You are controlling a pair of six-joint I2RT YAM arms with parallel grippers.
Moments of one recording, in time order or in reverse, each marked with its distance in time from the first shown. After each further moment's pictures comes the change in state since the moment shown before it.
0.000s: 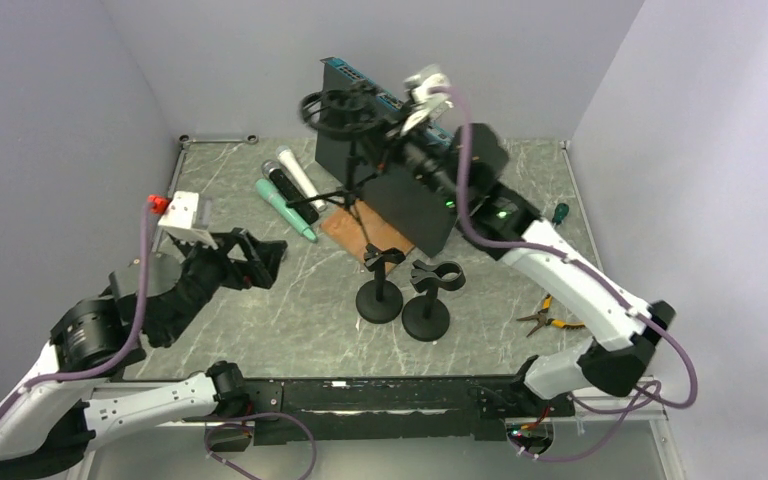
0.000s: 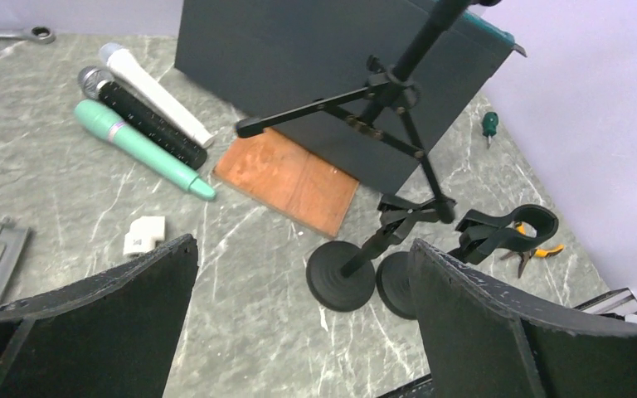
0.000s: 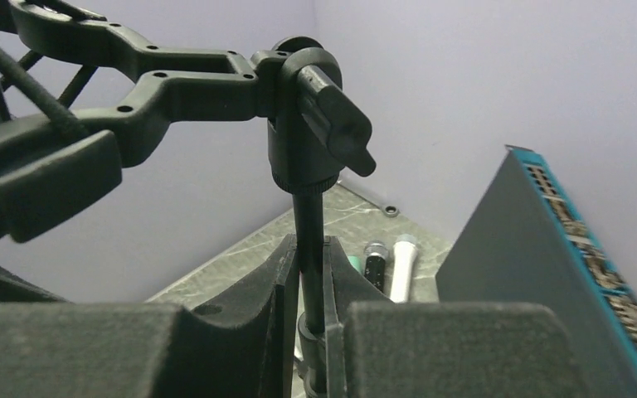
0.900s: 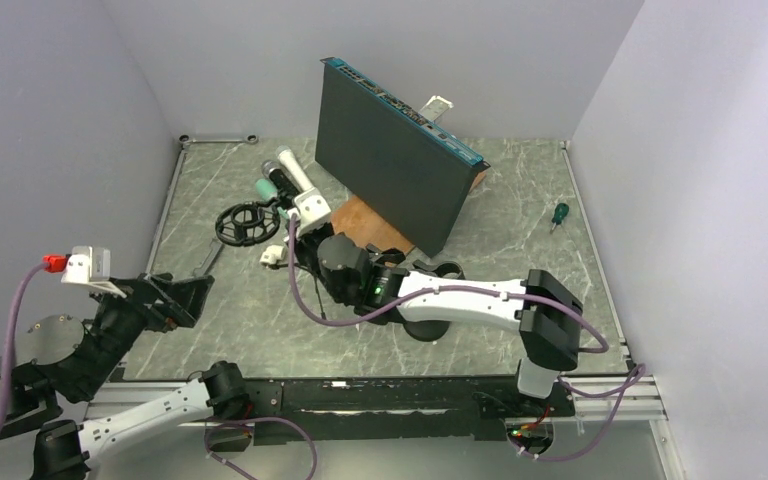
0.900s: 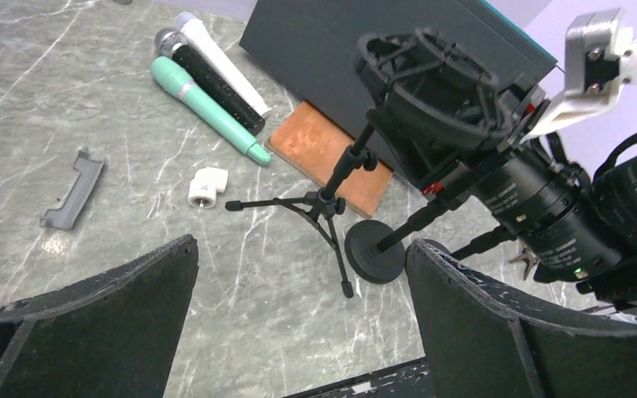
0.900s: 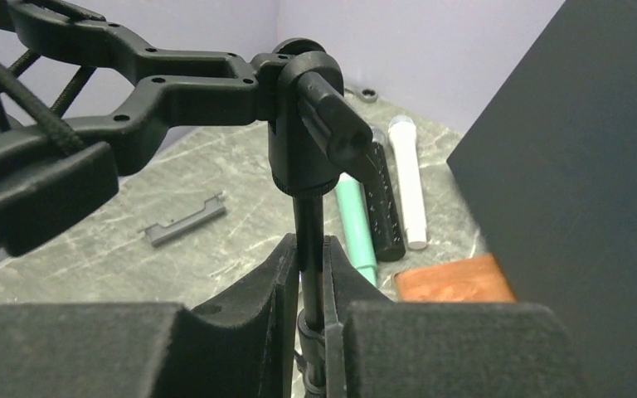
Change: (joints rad) left arm 0.000 -0.373 -0.019 -0.326 -0.083 -0.113; right arm 0.447 0.360 -0.260 0.436 0.654 -0.168
